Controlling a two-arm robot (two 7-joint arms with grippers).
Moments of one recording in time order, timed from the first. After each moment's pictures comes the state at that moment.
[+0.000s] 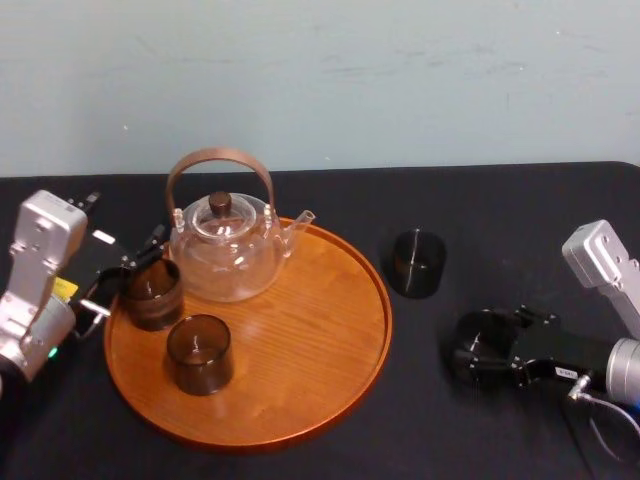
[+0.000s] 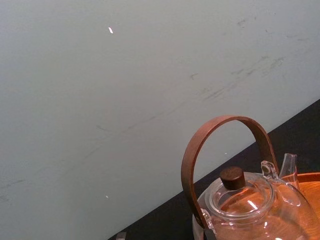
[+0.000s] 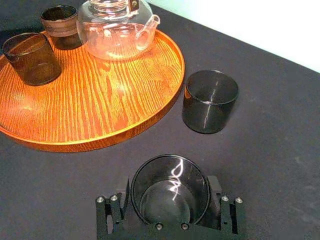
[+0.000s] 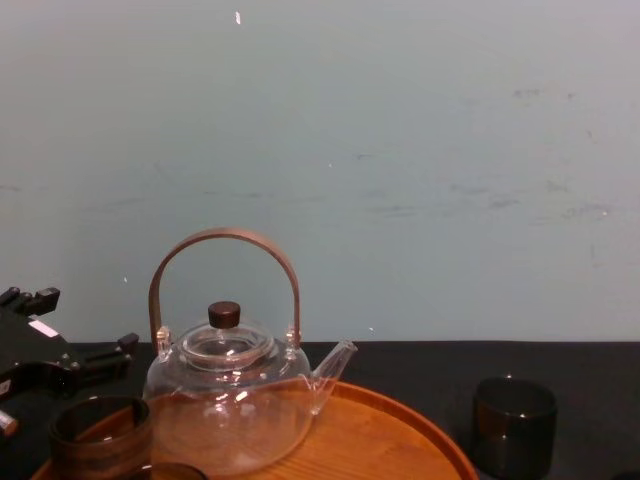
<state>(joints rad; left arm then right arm) -0.20 0.60 0.45 -1.41 -0.25 -0.12 0.03 0.06 0.75 -0.36 -1.63 0.47 0.30 0.49</state>
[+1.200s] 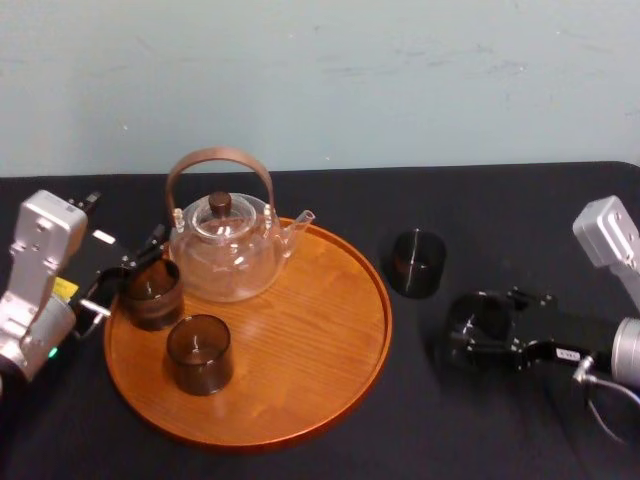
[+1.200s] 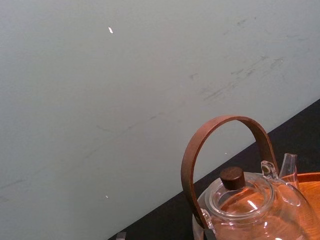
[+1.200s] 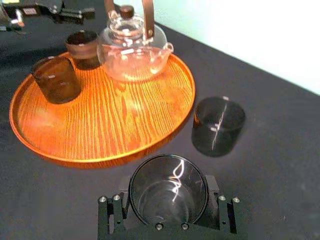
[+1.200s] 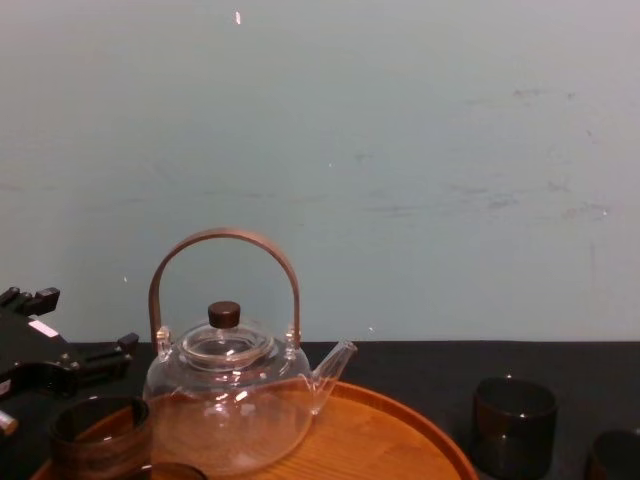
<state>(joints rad) -0.20 0.60 0.45 -1.41 -0.25 -0.12 0.03 0.10 0.78 -0.36 -1.65 0.52 0.29 0.56</state>
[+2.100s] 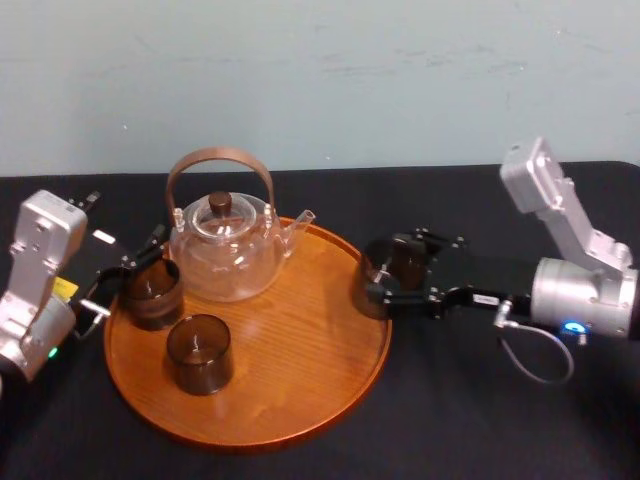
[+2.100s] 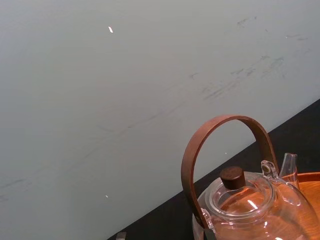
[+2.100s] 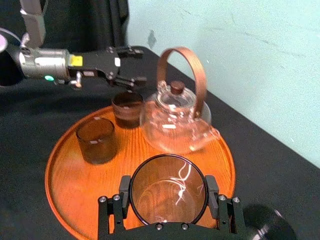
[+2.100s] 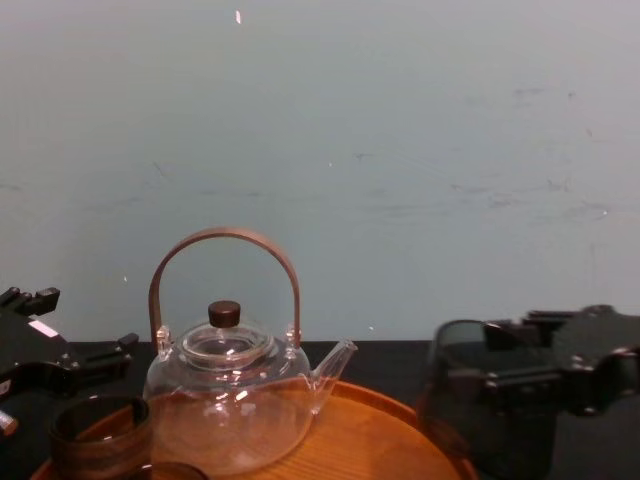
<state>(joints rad) -0.20 0.60 0.45 -1.41 -0.25 -0.12 0.03 0.34 0.66 -0.52 -1.57 0.50 0.20 0.65</state>
